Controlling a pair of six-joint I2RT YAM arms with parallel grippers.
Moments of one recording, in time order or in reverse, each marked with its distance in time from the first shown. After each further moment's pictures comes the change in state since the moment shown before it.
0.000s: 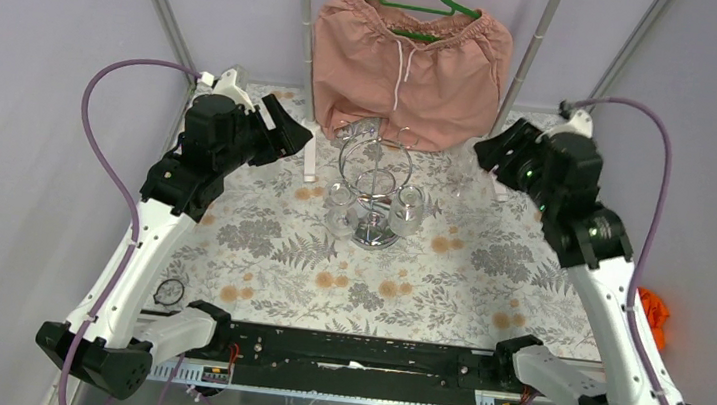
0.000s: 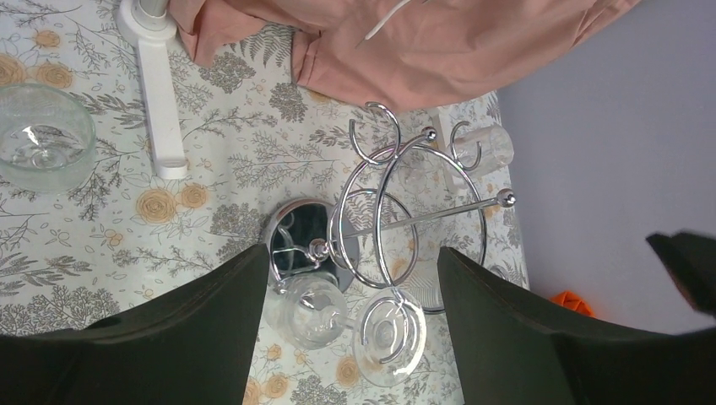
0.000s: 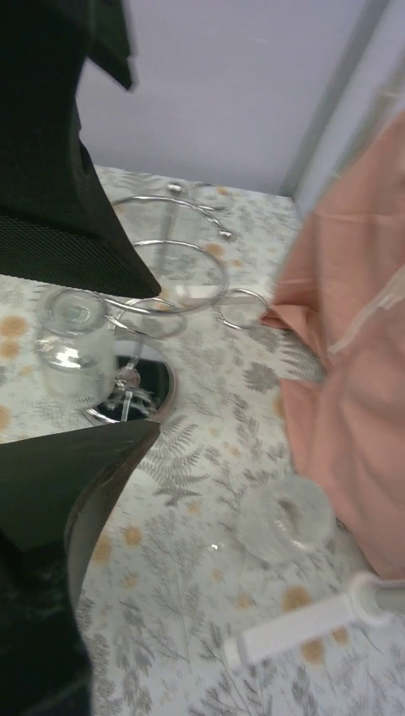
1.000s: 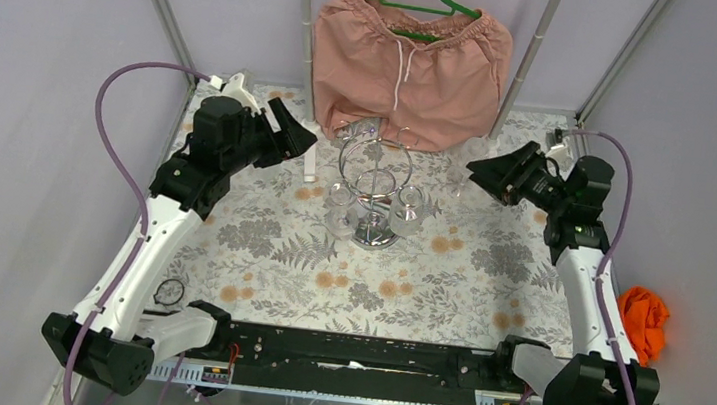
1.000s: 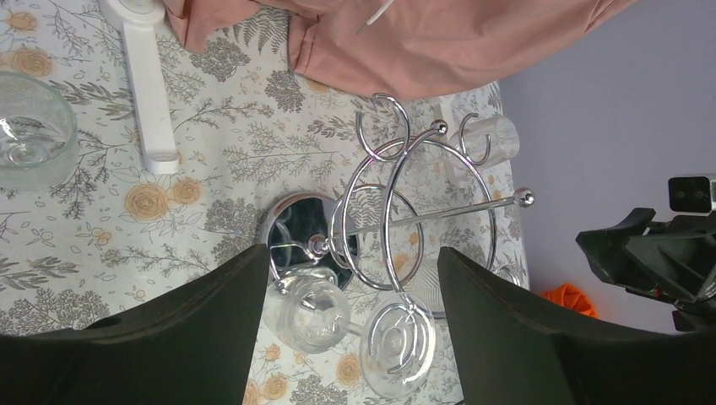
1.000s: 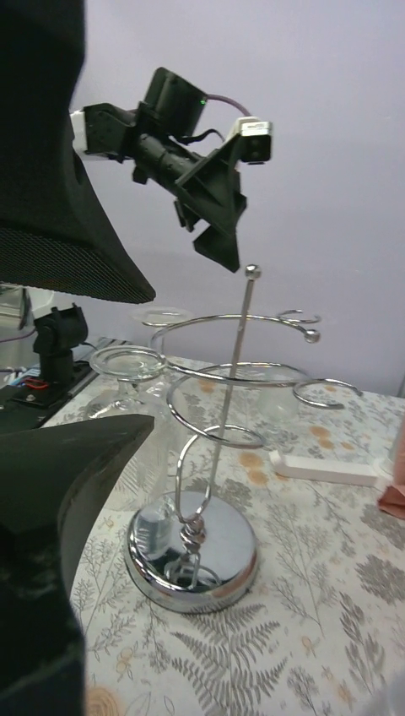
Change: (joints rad) left arm 0.005 0.019 -0.047 0.048 0.031 -0.007; right arm -0.559 0.100 -0.432 0.640 -1.075 0.373
